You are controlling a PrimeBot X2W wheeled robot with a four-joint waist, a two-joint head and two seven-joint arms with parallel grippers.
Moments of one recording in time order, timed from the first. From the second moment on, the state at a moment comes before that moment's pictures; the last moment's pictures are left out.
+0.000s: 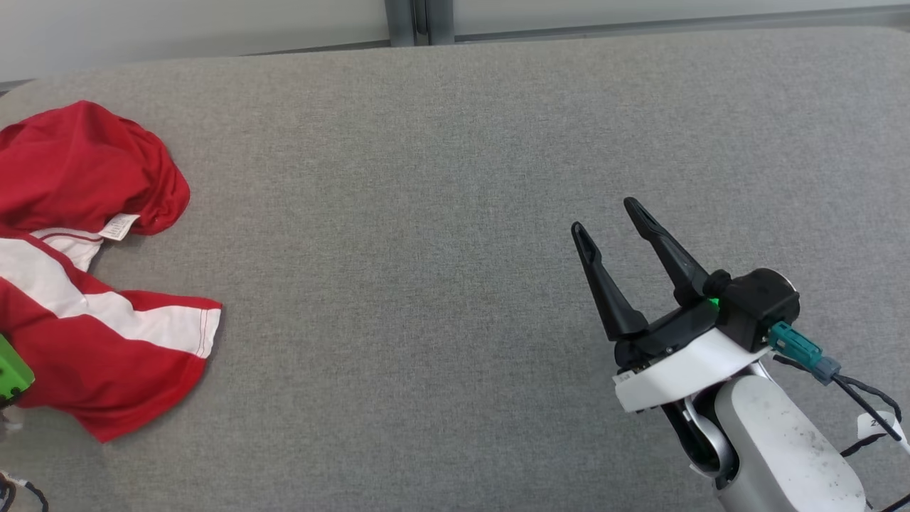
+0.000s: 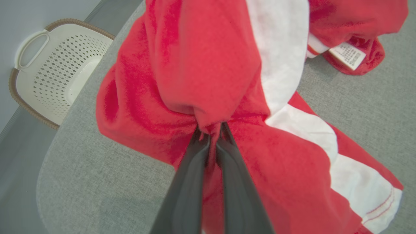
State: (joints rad) left arm -0.61 0.47 0.14 0.96 -0.53 -0.12 0.42; right arm -0.29 -0.20 0.37 0.07 0.33 0.13 -0.26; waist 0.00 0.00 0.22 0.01
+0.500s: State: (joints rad) left arm -0.61 0.54 -0.12 0.50 -0.53 -0.13 0.41; right arm -0.19 -0.14 0.31 0.08 0.34 0.13 -0.26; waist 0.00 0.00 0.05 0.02
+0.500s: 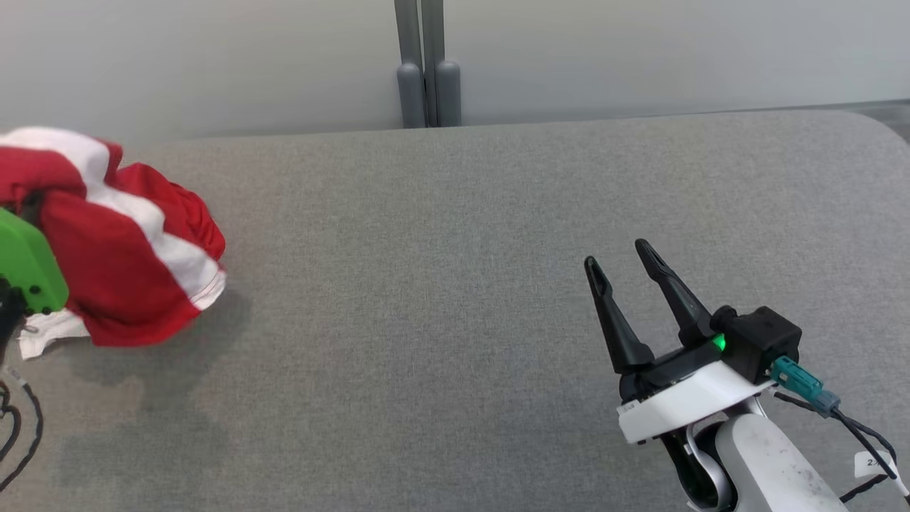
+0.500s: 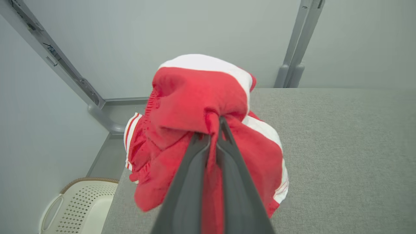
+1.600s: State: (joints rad) left arm -0.47 0.10 -0.44 0.51 -0.46 -0.06 0.08; right arm -0.19 -0.18 0.26 0.06 0.34 0.13 -0.26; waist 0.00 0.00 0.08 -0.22
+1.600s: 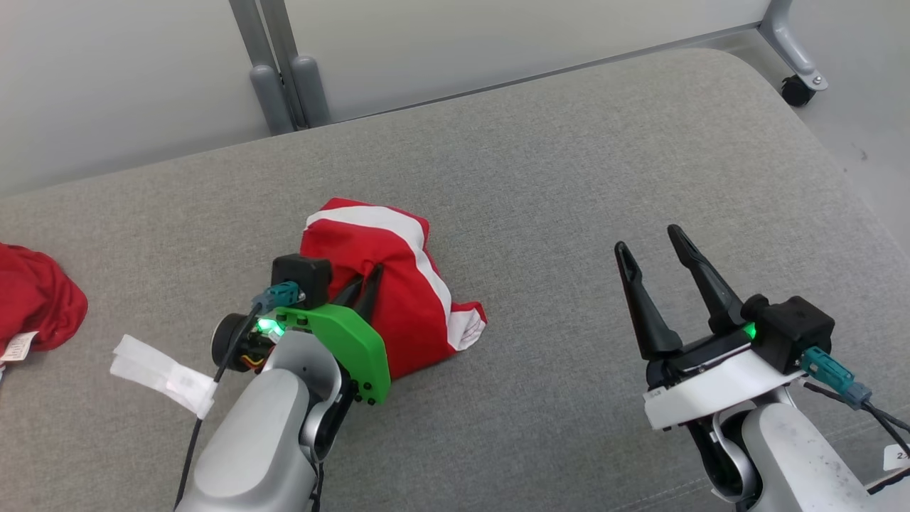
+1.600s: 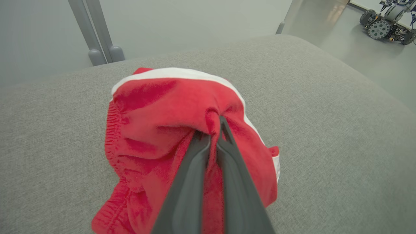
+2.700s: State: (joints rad) left arm -0.07 0.26 -0.27 0.13 -0.51 0.13 -0.24; right arm -0.06 -0.15 0.14 0.05 0.38 0.13 -0.26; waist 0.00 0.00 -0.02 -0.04
